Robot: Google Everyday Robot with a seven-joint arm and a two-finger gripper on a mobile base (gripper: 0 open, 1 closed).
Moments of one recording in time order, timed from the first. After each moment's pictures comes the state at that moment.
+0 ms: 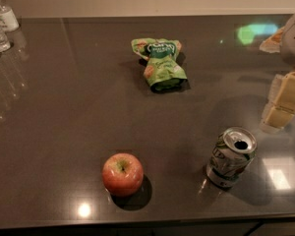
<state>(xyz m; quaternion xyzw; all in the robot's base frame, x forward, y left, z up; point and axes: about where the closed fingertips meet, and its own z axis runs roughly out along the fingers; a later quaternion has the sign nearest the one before) 0.438 -0.217 0.976 -0.60 0.78 -0.03 0.16</state>
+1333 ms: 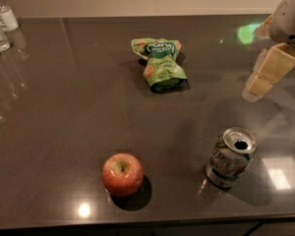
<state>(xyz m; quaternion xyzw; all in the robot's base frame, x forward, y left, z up) 0.501 -0.219 0.979 -0.56 0.80 0.02 0.21</state>
